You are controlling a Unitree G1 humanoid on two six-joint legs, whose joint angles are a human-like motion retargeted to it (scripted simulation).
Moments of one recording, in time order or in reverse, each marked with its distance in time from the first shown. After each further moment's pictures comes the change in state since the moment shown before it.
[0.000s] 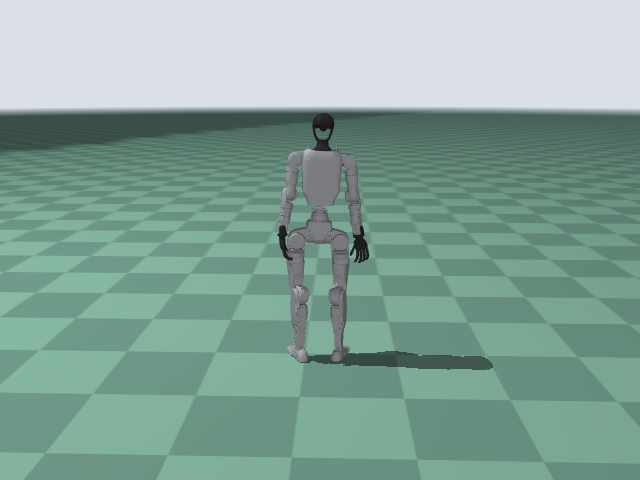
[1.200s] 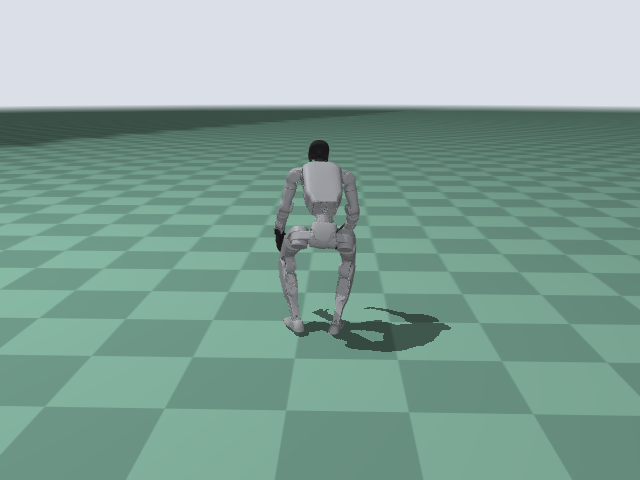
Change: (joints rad) left arm -1.079 0.264 -0.342 -0.375 -0.213 -0.211 0.041; right arm -0.898 -0.246 0.087 -0.682 0.479 -0.460 0.147; waist 0.093 -0.056 0.449; left_leg -1.290 0.254 -0.085 1.379 -0.411 0.044; right_leg -1.279 -0.105 0.187 1.279 -0.398 -0.061
